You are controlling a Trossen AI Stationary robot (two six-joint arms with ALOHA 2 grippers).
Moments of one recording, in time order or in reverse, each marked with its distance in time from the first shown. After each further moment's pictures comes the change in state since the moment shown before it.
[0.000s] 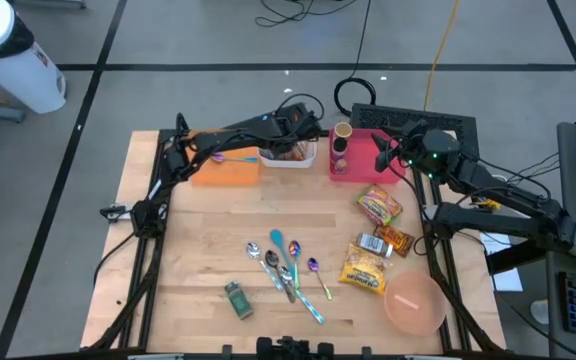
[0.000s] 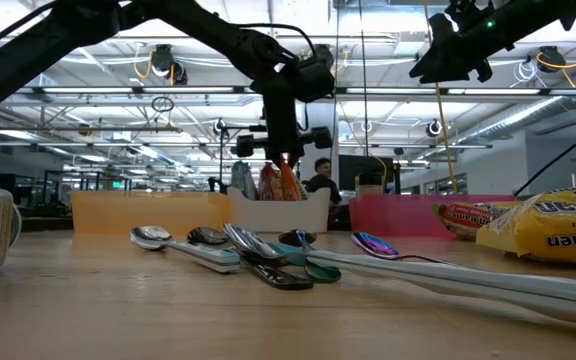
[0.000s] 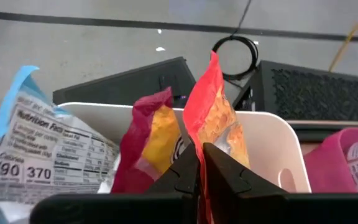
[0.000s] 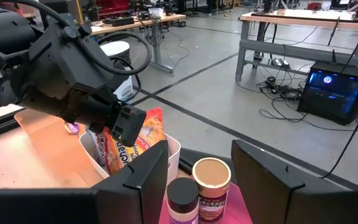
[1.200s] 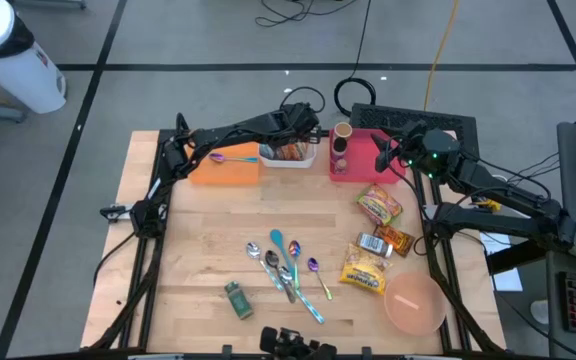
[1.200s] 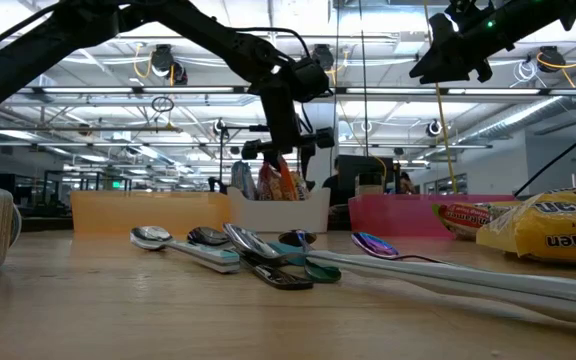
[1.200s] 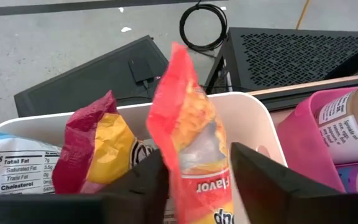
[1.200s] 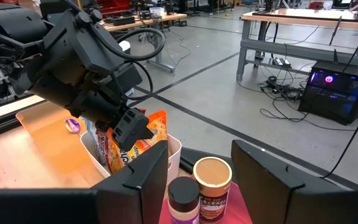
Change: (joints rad) left arm 0.039 -0.002 0.002 0.056 0.197 0.188; right arm 0.000 0.000 0.000 -0.003 -0.005 0.000
